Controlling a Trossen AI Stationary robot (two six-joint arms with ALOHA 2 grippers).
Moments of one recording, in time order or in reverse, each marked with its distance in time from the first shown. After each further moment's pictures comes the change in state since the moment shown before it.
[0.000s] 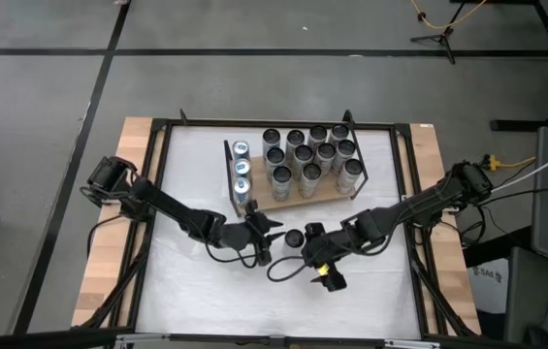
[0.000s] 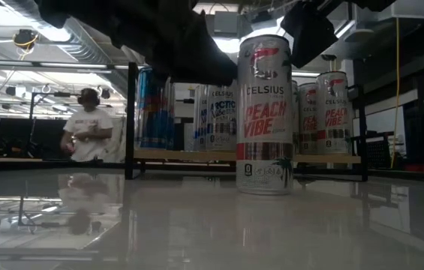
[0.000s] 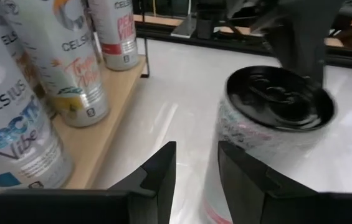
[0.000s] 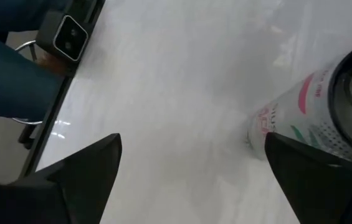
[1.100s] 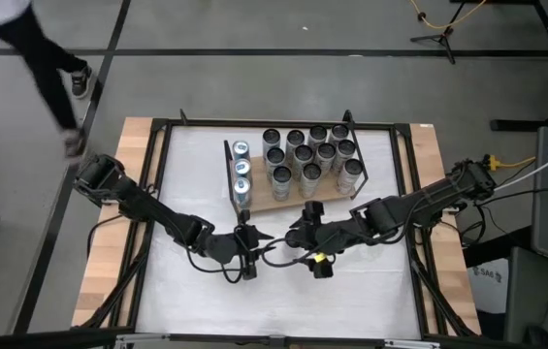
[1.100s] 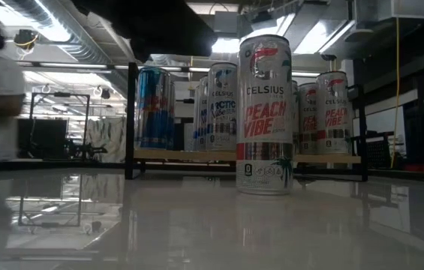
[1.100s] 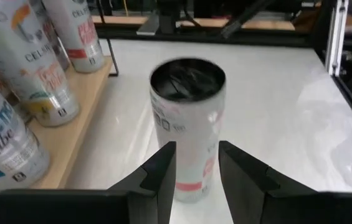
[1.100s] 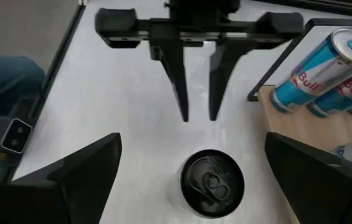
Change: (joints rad) left arm -0.109 -0.103 0.000 -0.145 0.002 0.021; right arm -0.001 -0.028 0.225 -0.078 0.323 0.003
